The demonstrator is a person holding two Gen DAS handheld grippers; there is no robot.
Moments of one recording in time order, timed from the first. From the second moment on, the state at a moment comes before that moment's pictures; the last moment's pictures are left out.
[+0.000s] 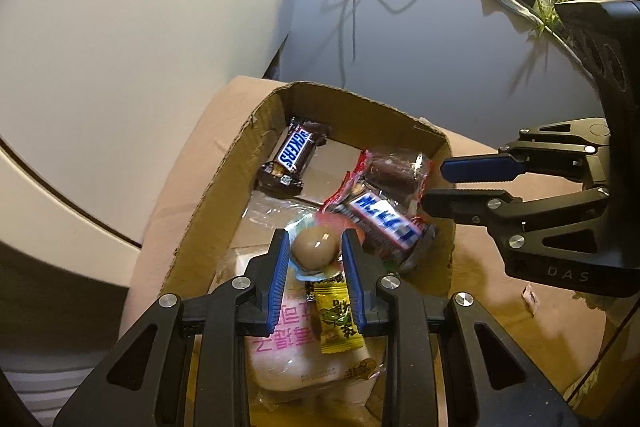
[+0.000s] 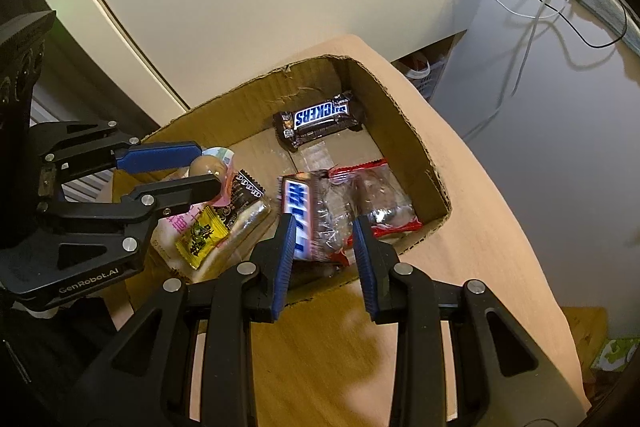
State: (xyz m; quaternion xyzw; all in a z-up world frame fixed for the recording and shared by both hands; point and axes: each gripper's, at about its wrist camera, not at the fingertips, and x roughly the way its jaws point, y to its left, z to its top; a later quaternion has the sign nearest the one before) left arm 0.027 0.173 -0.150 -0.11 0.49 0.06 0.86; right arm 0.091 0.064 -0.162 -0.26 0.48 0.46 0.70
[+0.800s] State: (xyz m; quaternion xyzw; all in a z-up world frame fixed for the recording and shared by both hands) left arm 0.034 0.149 -0.140 -0.10 0.48 0.04 0.87; right arm 0.104 0.014 -0.162 -0.24 0.48 0.40 0.74
